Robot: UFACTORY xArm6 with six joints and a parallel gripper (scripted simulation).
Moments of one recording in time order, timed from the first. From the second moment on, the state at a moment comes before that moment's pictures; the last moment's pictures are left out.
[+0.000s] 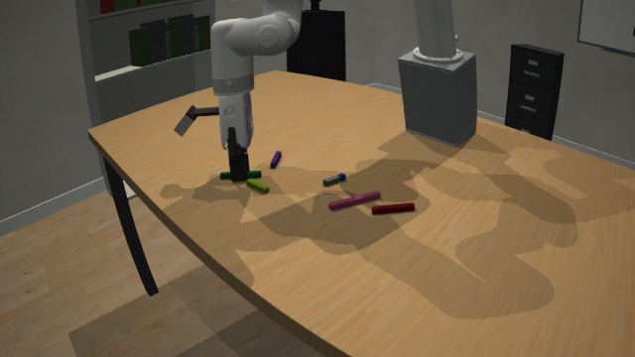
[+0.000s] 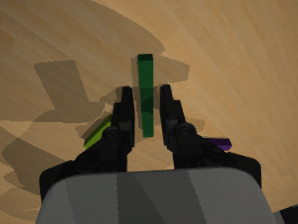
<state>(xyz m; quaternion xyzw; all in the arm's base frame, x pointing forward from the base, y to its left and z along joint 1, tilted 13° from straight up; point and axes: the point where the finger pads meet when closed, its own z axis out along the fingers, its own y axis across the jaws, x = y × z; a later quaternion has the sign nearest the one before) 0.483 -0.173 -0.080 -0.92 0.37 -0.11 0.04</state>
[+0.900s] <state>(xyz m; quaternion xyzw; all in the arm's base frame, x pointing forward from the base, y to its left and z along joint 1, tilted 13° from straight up) 0.483 -0.173 -0.080 -0.92 0.37 -0.11 0.04</state>
